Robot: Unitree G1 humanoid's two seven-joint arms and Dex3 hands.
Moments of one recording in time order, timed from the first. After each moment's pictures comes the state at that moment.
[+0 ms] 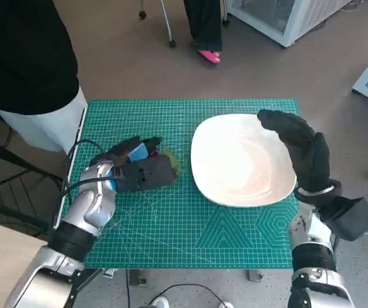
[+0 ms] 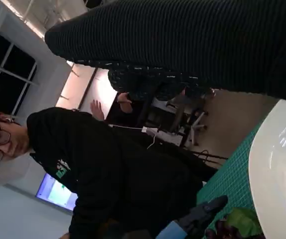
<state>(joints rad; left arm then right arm) -0.73 0.39 -0.38 0.55 0.63 0.32 -0.37 -0.77 -0.18 -0.28 1.07 0.35 -0.99 0.79</state>
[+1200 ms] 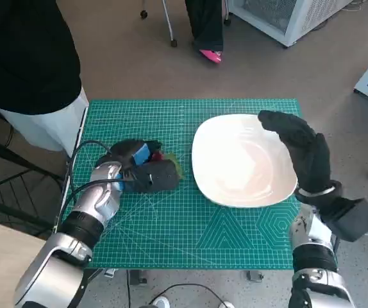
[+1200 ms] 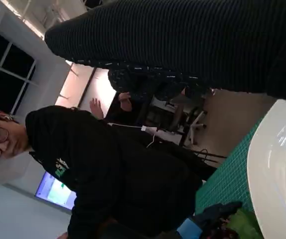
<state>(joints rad) -0.84 0.34 -0.46 0.90 0.66 0.13 -0.10 -0.77 -0.18 -0.28 1.07 0.35 -0.99 0.79</state>
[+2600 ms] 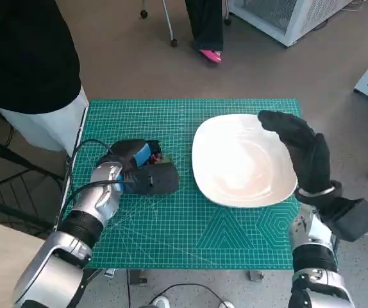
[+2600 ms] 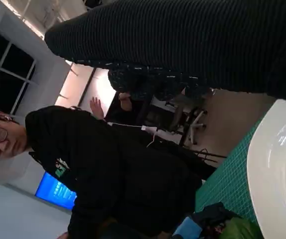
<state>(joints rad) -0.85 0.35 -0.48 0.93 0.66 0.10 -0.09 -0.77 -0.18 -0.28 1.07 0.35 -0.99 0.79</state>
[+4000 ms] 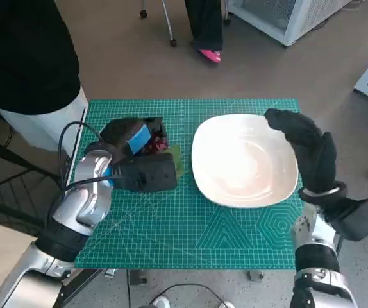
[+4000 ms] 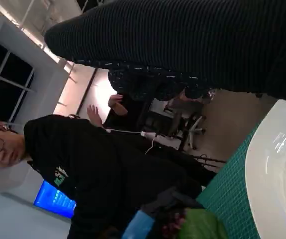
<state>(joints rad) -0.73 0.48 -0.41 0.28 0.68 0.30 -0.27 -0.77 -0.18 -0.31 1.08 0.35 -0.98 0.79</state>
